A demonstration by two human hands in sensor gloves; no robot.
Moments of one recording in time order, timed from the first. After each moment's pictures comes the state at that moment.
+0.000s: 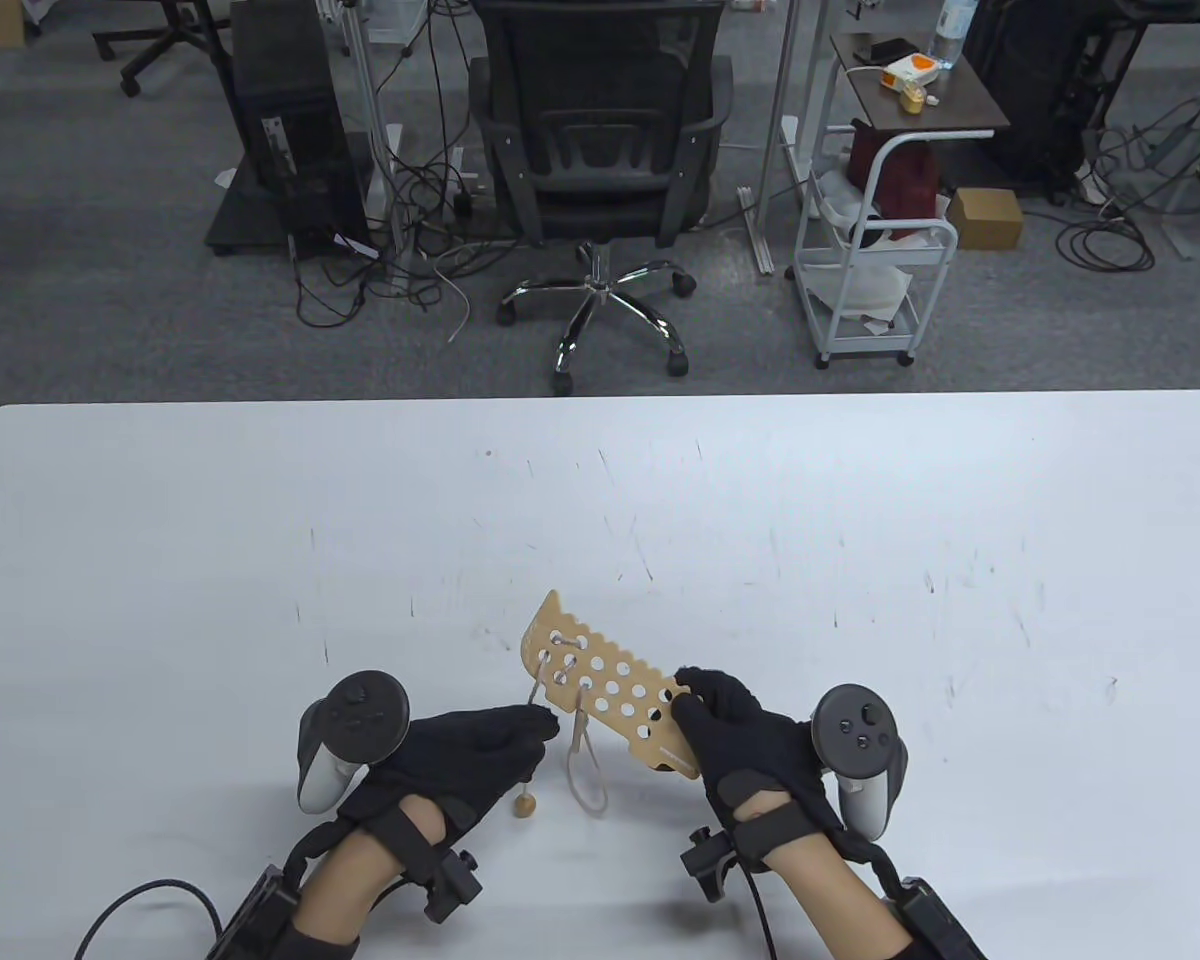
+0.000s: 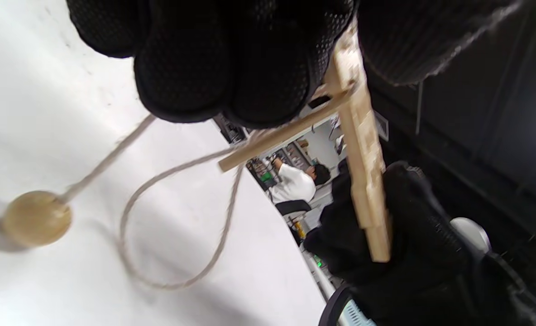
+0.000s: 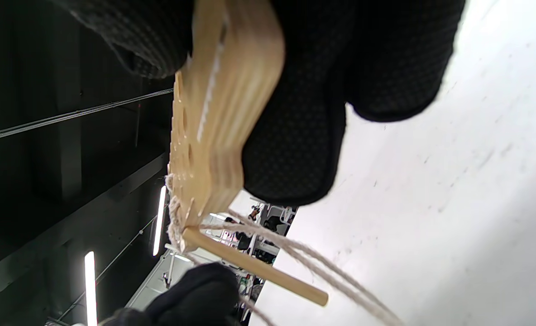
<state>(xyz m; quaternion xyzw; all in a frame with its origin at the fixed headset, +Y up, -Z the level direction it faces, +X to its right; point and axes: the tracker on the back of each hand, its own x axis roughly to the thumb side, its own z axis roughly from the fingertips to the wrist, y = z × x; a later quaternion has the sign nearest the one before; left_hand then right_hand) -0.204 -0.728 -0.308 -0.13 -0.23 0.46 0.85 0.122 -0.732 -0.297 0.09 -0.01 0.77 0.63</state>
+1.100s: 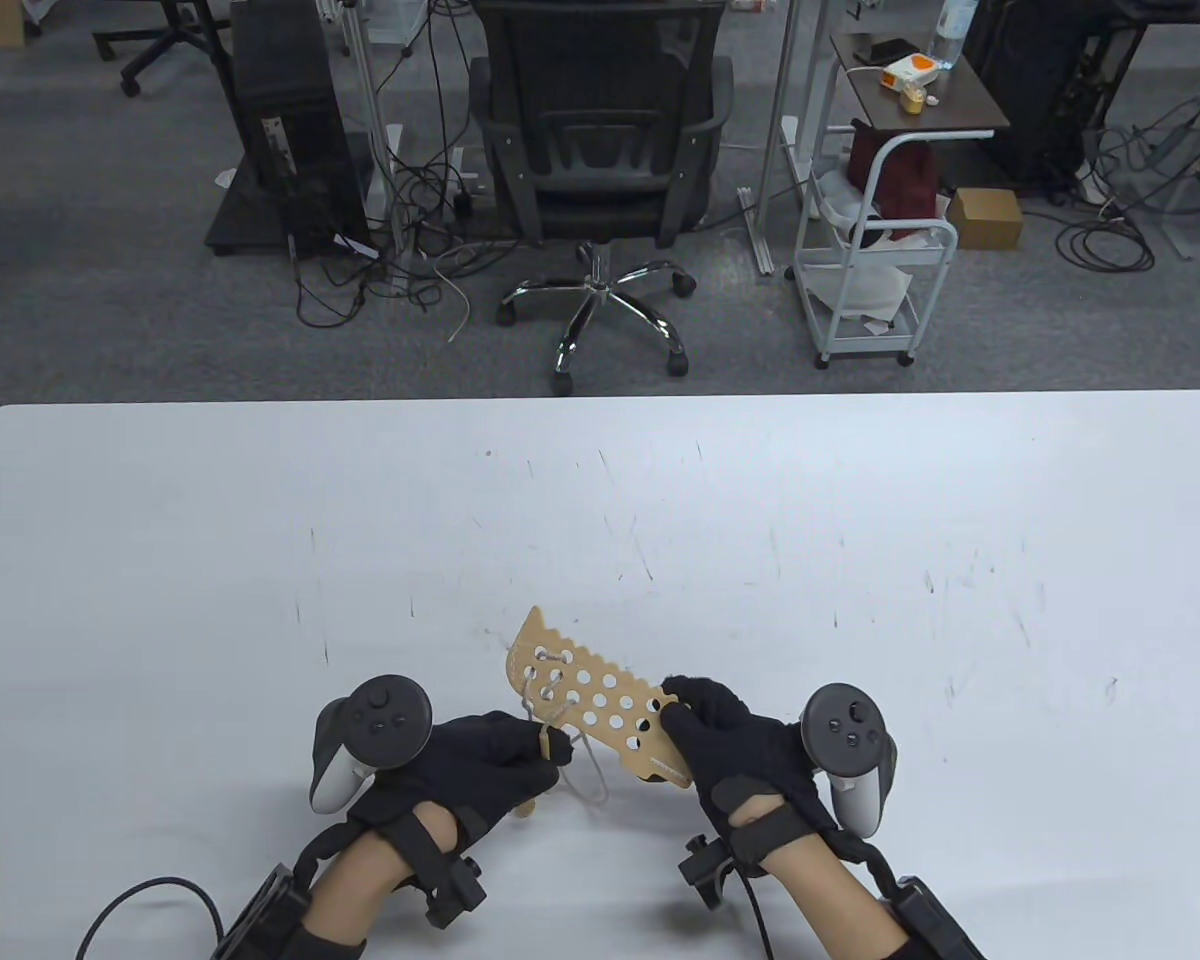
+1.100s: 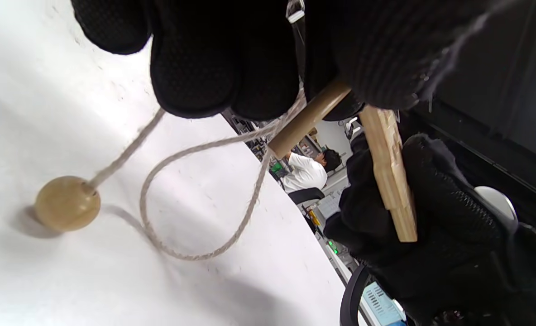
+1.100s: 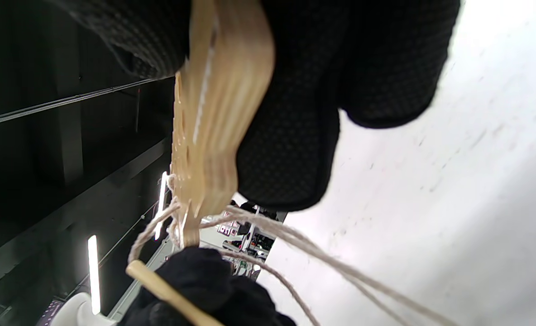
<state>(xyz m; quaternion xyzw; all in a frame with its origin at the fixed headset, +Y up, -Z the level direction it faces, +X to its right) -0.200 -0.729 -0.307 -0.12 -0.23 0.44 0.86 0.119 -0.734 -0.299 0.10 0.00 0.78 0.62</state>
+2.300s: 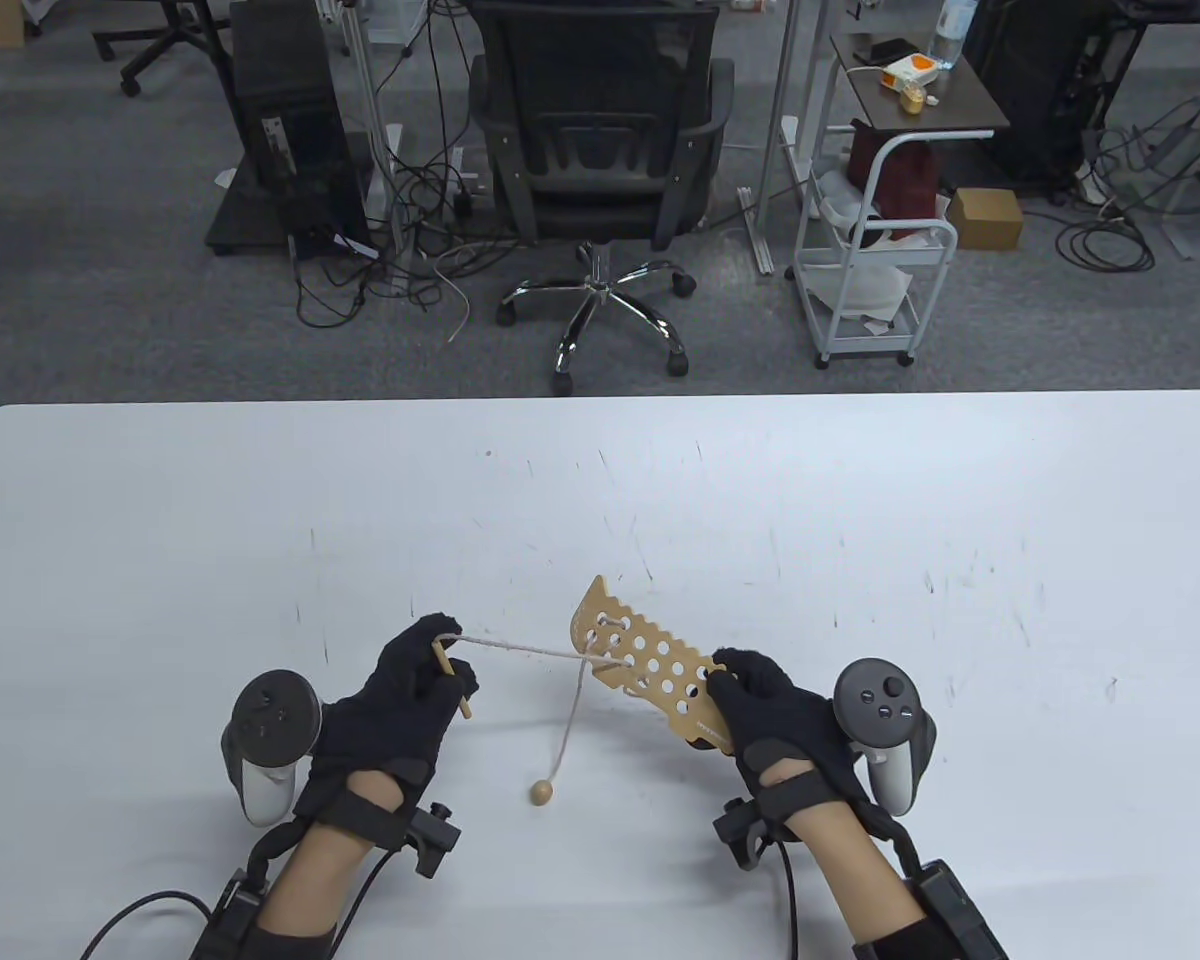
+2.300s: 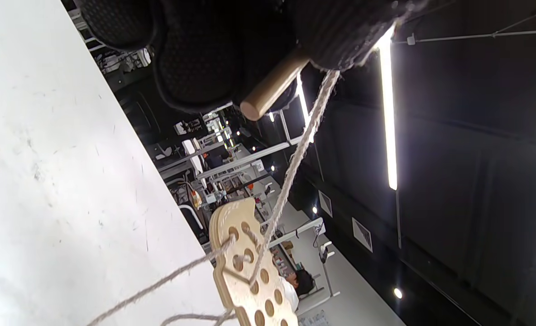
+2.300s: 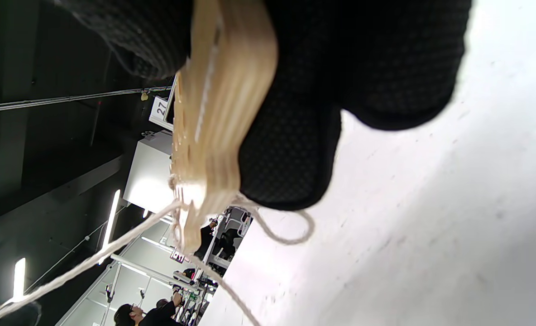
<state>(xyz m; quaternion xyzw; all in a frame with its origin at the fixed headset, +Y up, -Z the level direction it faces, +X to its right) -0.257 -0.700 -0.310 0.04 -0.14 0.56 0.82 0.158 -0.745 -0.323 0.02 -0.01 0.82 0.58</state>
